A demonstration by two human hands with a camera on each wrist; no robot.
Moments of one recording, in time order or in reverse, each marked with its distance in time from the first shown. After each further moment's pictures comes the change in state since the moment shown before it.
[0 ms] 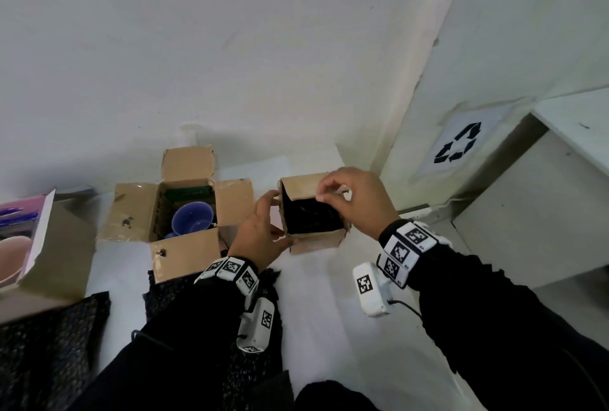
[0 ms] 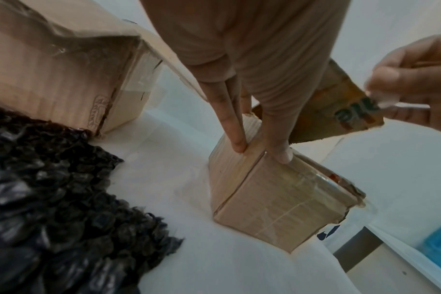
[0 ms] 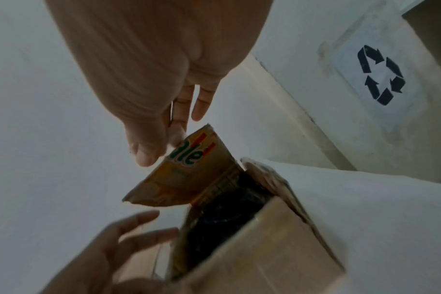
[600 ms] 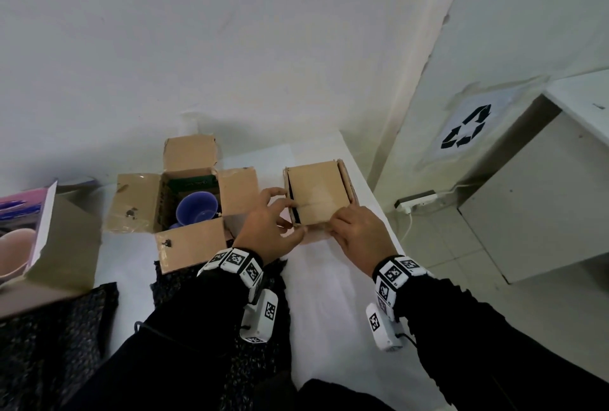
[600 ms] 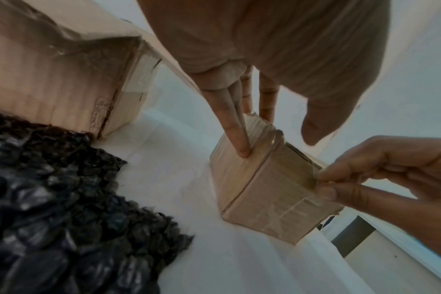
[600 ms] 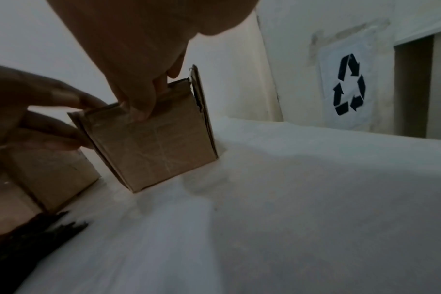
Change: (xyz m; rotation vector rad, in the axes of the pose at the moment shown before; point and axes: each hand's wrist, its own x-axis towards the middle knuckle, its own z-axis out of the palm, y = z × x) left_hand -0.005 -0.004 0.002 0.023 -0.053 0.071; right_hand -0.068 0.050 0.064 -0.513 0.052 -0.246
